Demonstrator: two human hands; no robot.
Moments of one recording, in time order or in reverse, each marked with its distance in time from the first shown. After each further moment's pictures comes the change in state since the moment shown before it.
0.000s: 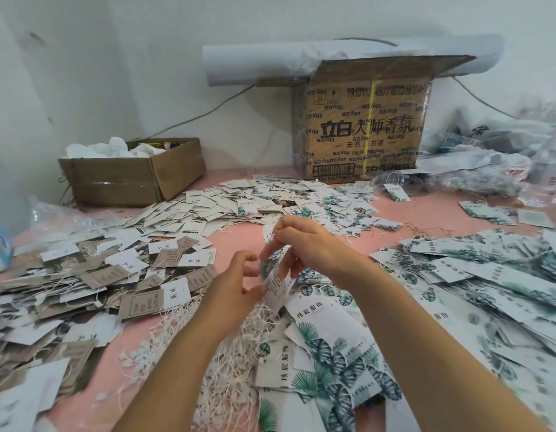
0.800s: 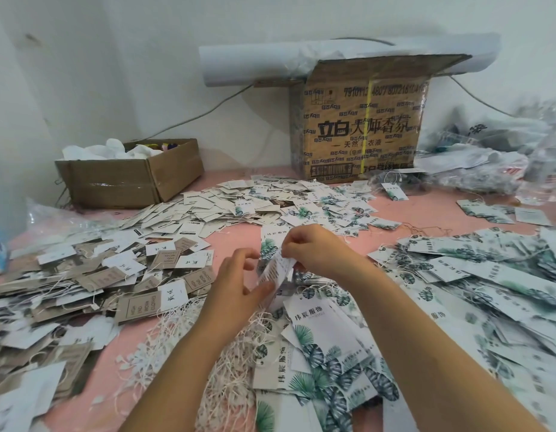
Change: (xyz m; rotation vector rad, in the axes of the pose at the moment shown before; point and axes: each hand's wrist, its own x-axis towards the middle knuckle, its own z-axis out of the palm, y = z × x) left_hand -0.001 0.003 0.009 -0.047 0.106 0.067; right_hand 0.008 0.016 -0.010 -0.373 0.151 0.099
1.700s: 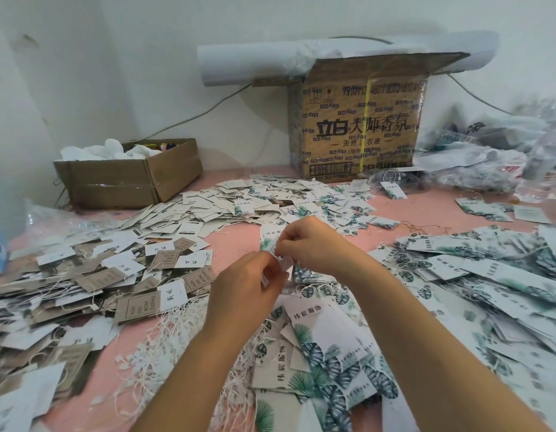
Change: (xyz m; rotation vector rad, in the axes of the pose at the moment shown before) left_hand -0.008 0.030 0.003 0.309 0.162 0.279; right_hand -0.004 -0.014 -0.003 -0.040 0.011 -0.055
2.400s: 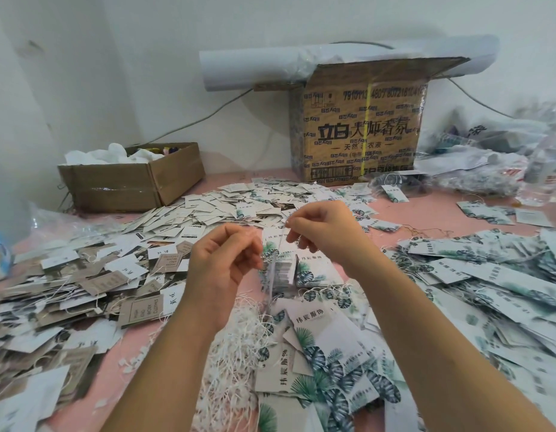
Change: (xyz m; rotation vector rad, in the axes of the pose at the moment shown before) left_hand 0.014 0.011 -0.042 -1.268 0.039 -0.239; right_hand -0.008 -0.004 -0.017 0.338 0.201 -0.058
